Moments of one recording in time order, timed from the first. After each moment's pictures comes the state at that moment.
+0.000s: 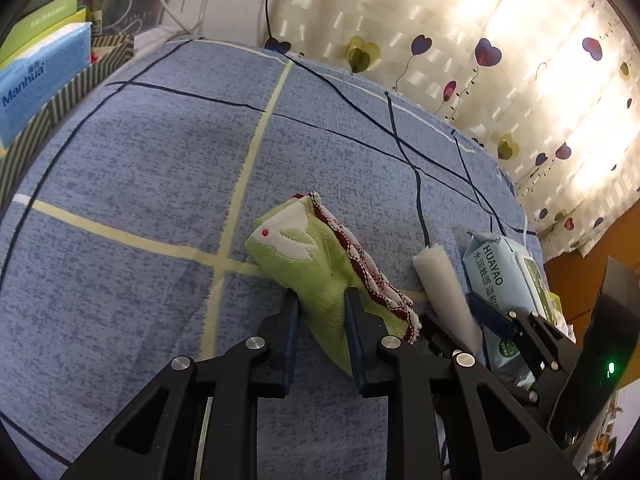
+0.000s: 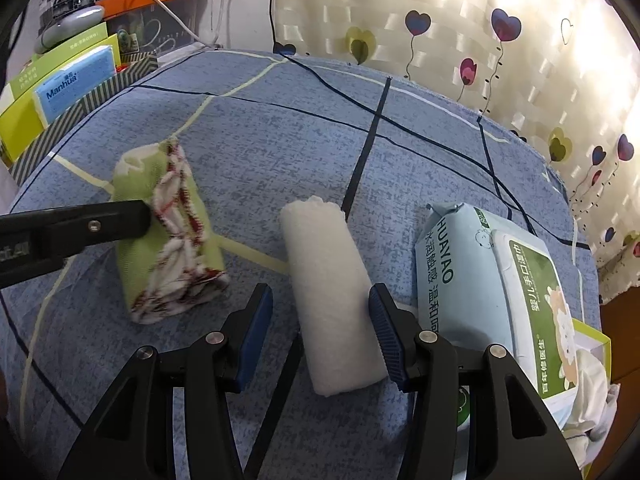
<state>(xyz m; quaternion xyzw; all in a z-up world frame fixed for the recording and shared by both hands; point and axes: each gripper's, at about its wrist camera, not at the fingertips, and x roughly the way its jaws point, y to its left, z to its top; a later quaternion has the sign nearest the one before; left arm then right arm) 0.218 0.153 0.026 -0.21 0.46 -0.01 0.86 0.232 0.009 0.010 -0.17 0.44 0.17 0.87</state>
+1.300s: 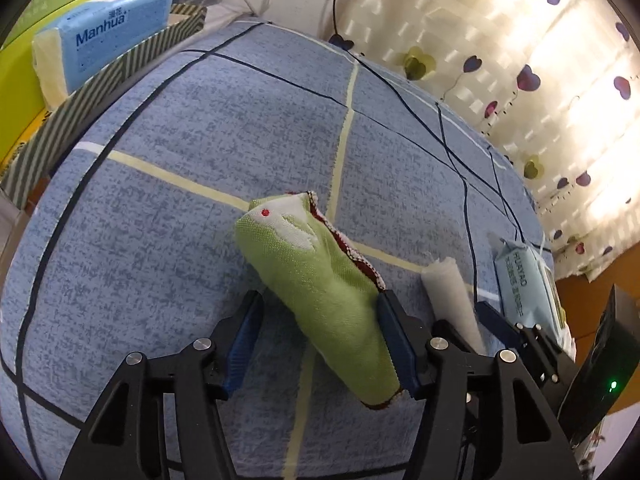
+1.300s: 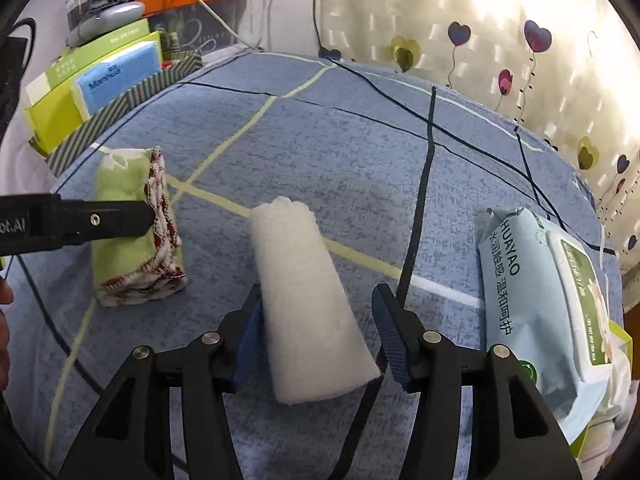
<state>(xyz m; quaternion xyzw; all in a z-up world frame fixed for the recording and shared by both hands) 0.189 0.203 0.020 -0.26 0.48 0.03 0.84 0.208 0.041 0.004 -0.15 0.43 0.23 0.86</state>
